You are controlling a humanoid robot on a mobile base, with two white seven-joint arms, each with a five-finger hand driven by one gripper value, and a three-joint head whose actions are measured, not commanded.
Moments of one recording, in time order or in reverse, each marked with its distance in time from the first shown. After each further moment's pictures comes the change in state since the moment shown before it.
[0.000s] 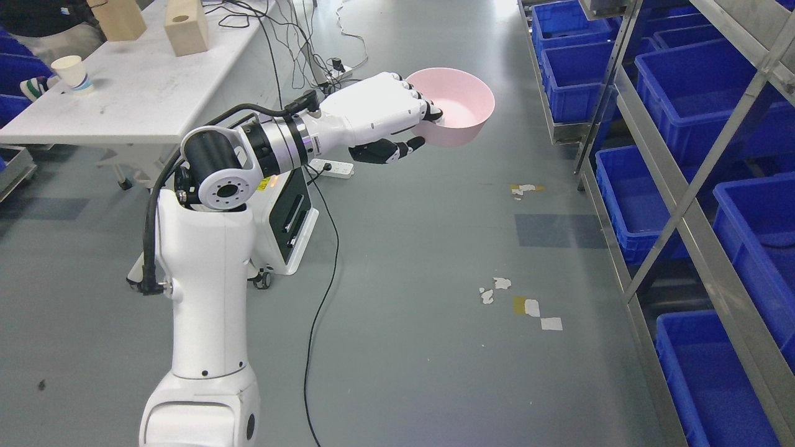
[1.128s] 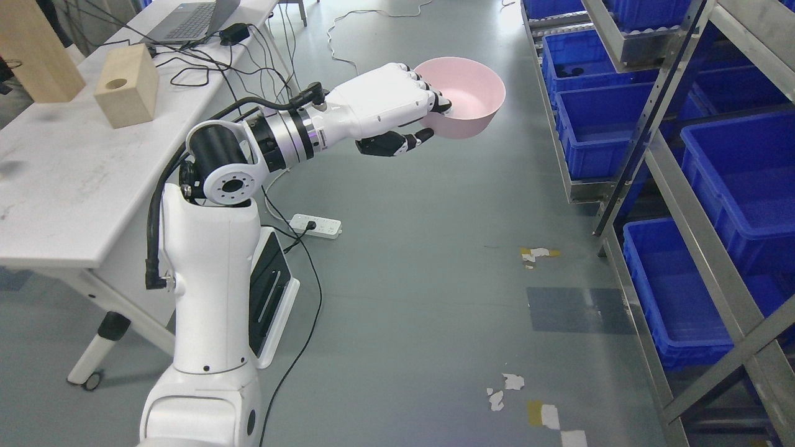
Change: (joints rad) left arm -0.032 0.000 -0.033 0.002 0.007 0.011 0.039; right arm -0.001 0.000 0.000 0.000 0.000 0.000 0.000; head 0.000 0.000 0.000
